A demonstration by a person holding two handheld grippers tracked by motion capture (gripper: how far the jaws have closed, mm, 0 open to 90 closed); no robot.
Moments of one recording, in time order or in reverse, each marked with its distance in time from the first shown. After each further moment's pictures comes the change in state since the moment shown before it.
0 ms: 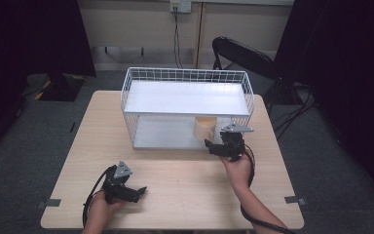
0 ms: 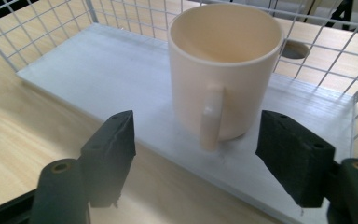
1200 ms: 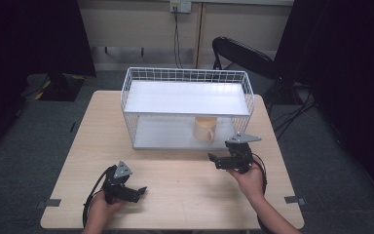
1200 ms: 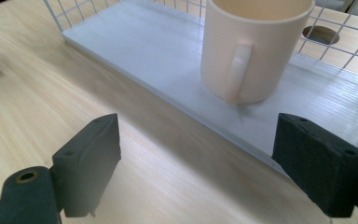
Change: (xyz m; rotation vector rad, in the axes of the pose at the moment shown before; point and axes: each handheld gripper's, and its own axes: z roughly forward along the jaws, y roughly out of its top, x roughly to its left) left arm 0.000 0.000 0.000 0.000 0.000 0.000; right arm 0.000 -0.021 -0.031 0.045 0.107 -0.092
